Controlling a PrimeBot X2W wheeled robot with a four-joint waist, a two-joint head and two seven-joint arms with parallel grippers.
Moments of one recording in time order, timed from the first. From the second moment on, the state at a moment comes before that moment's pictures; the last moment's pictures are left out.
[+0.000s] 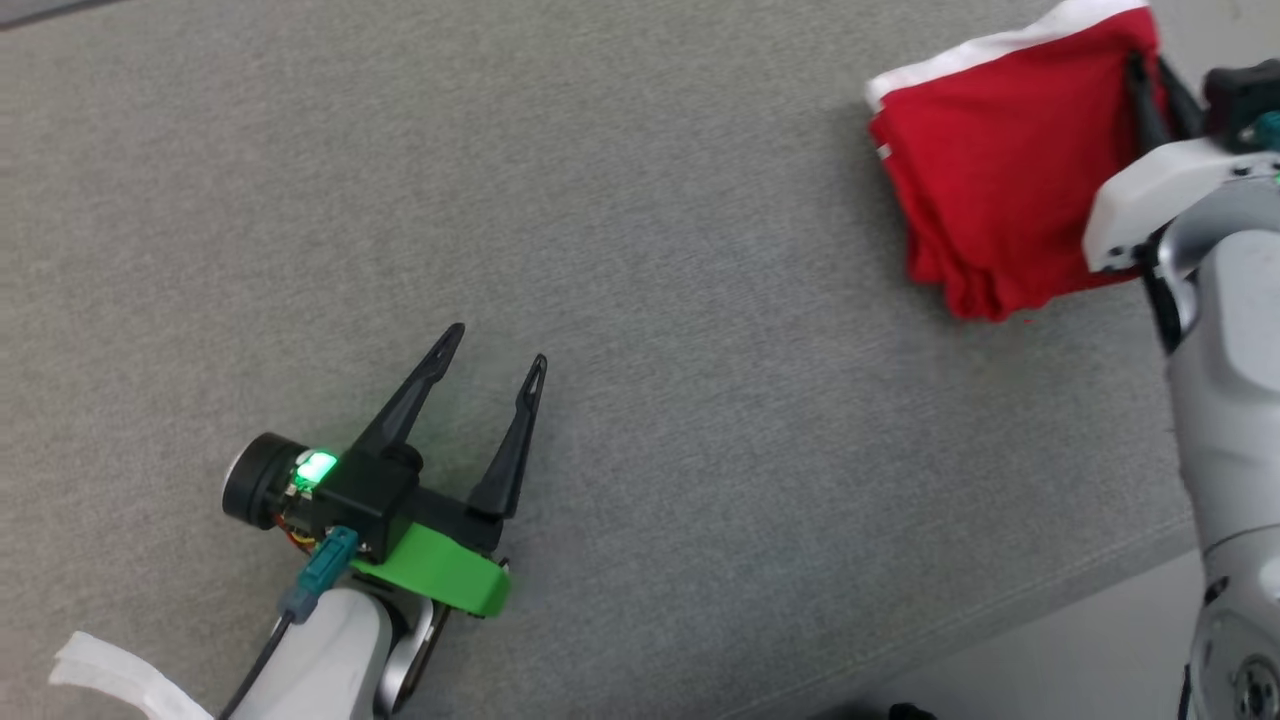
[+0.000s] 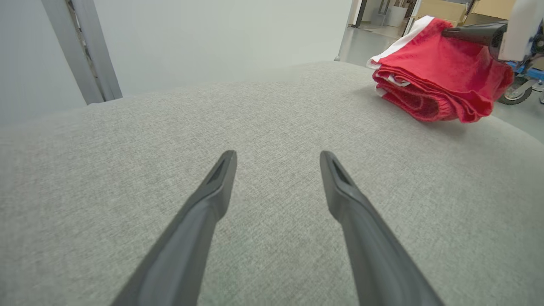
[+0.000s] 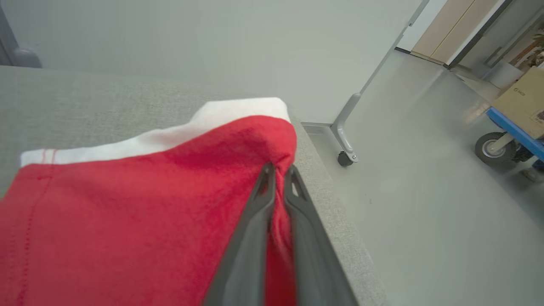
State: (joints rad) left arm -0.28 0.22 -0.42 0.15 -0.22 -0.13 -0.26; right arm -0.93 -0.15 -0.26 0.86 -0.24 0.13 -0.21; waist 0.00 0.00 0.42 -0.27
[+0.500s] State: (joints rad) left arm -0.31 0.20 -0.40 0.17 -0.24 -0.13 -0.26; right arm -1.00 -0.11 -0.63 0.72 -0.53 0.13 -0.23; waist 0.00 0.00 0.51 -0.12
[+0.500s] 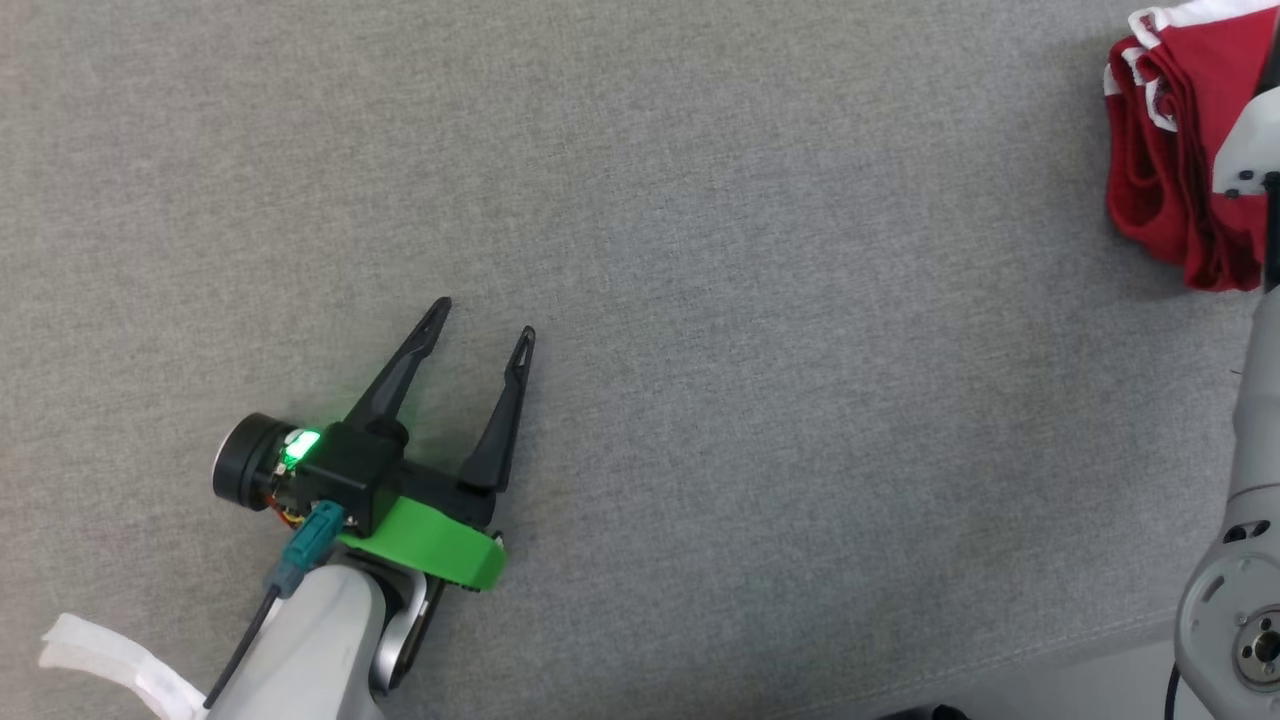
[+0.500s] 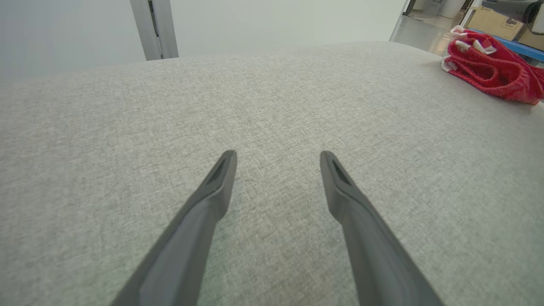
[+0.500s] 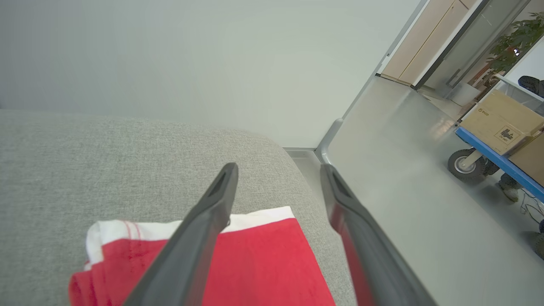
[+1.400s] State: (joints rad) left arm -0.16 0.08 0.02 0.33 -0.14 -0.13 -0.26; right arm -0.52 -0.05 -0.01 0.55 0.20 0.13 -0.26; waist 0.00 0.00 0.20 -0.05
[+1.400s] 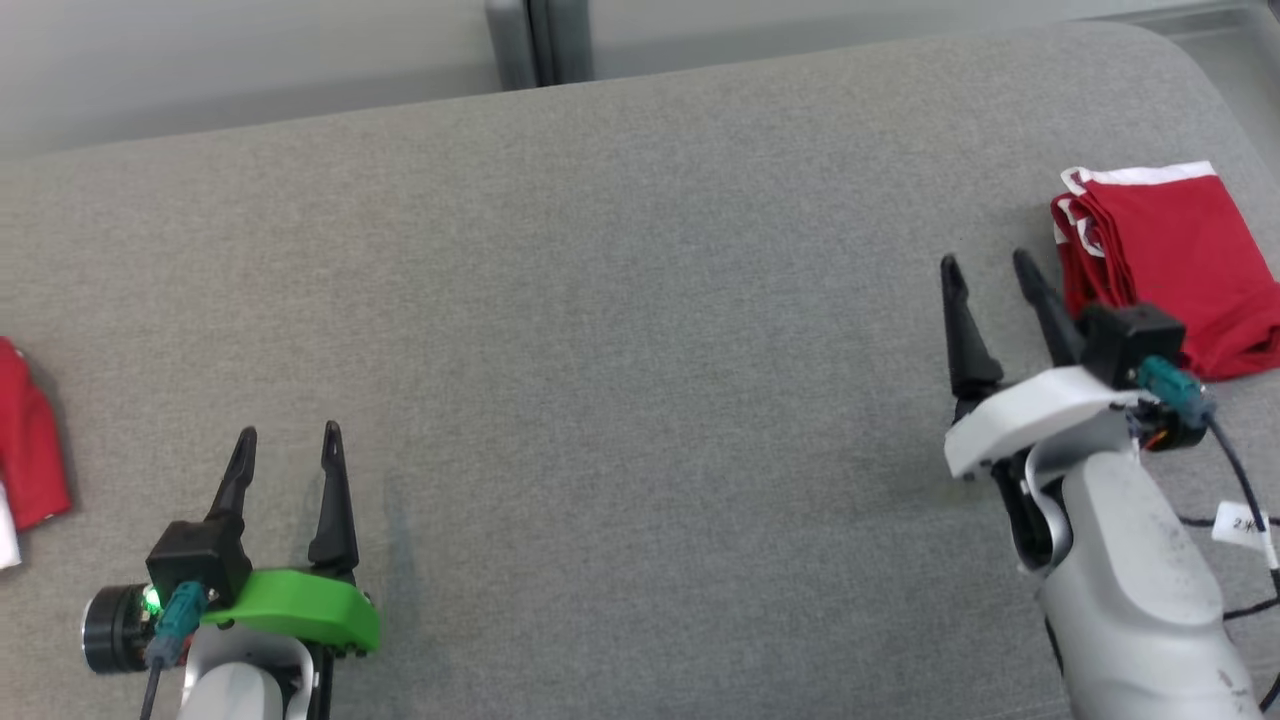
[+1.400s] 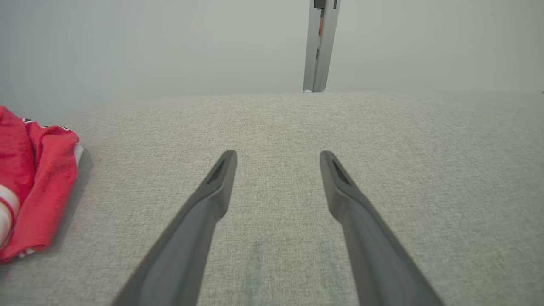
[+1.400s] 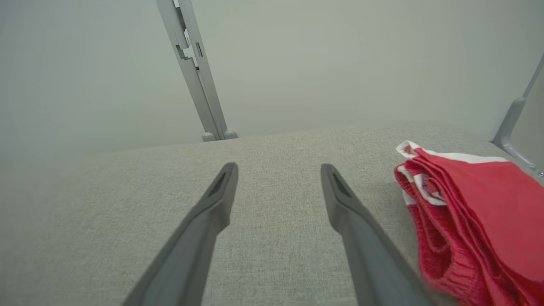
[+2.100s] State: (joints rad) left arm -0.03 0.05 0.05 0.37 -0.13 -0.13 -0.26; right arm -0.26 -0.05 -0.01 0.53 0.22 0.13 -0.26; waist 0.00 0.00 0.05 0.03
